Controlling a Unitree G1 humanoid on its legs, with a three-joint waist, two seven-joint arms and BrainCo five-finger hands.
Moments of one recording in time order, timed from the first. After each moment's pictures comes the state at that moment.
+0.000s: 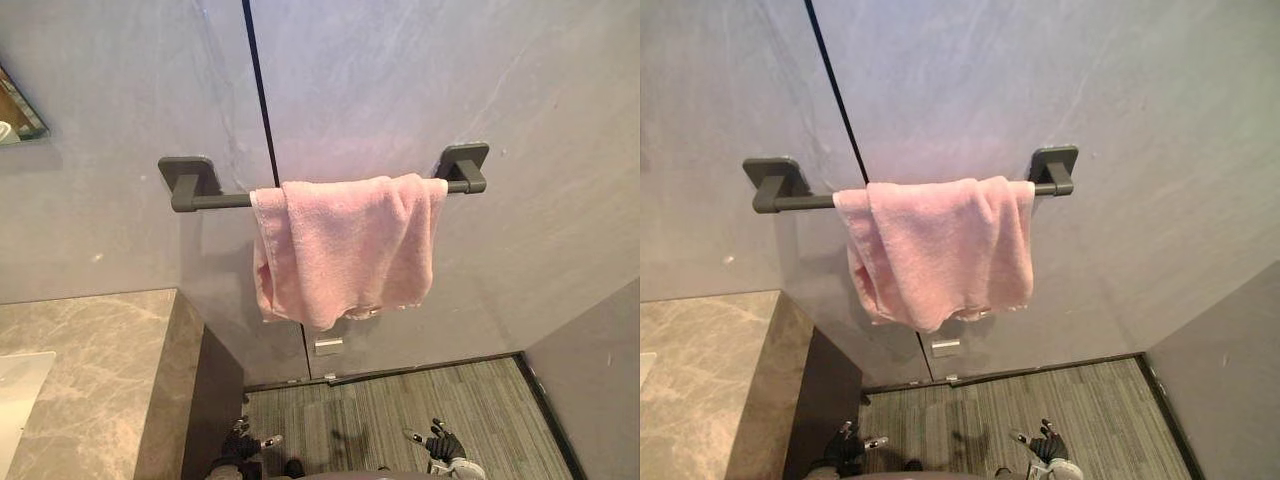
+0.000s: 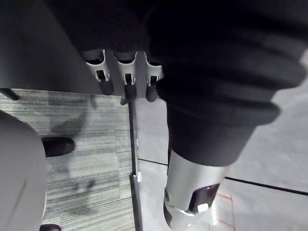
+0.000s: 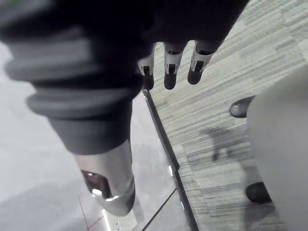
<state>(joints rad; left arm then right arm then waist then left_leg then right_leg) 0.09 0.08 0.03 1.08 -0.03 -0.14 0.07 0.07 -0.03 -0.19 1.10 0.15 -0.12 -0.04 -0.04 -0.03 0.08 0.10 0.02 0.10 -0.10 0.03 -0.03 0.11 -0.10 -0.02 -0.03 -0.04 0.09</state>
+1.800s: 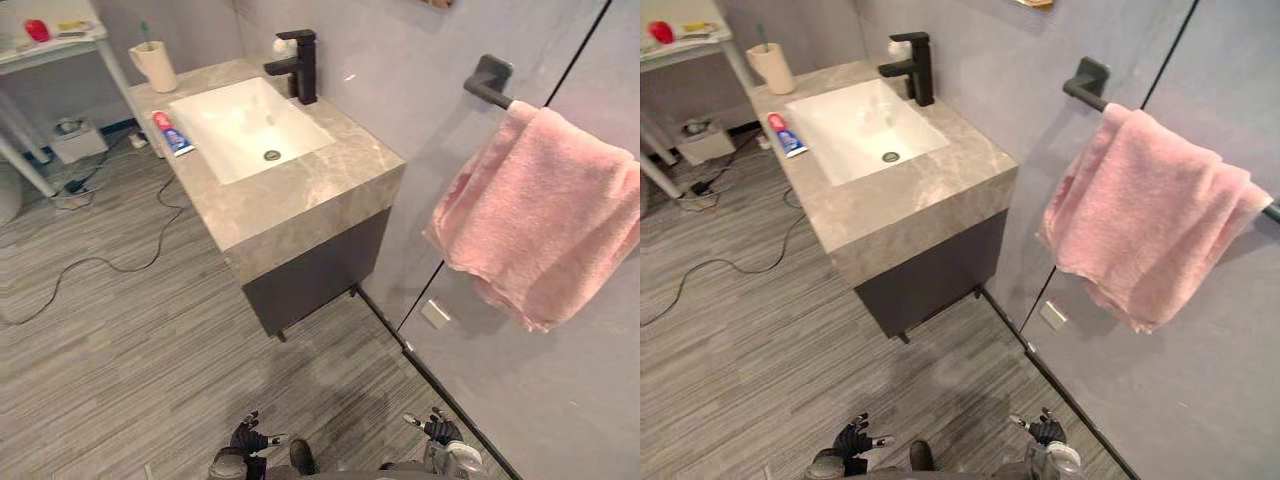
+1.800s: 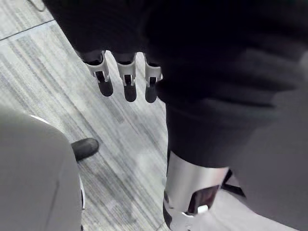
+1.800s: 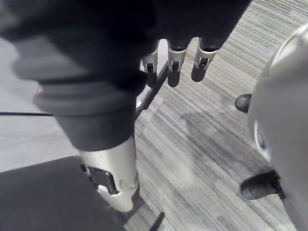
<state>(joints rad) 0.02 0.11 -0.09 1.13 -0.04 -0.12 0.06 0.00 -0.03 -0.17 1.12 0.17 -0.11 -0.06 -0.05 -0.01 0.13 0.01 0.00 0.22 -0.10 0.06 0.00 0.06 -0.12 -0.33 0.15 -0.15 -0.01</state>
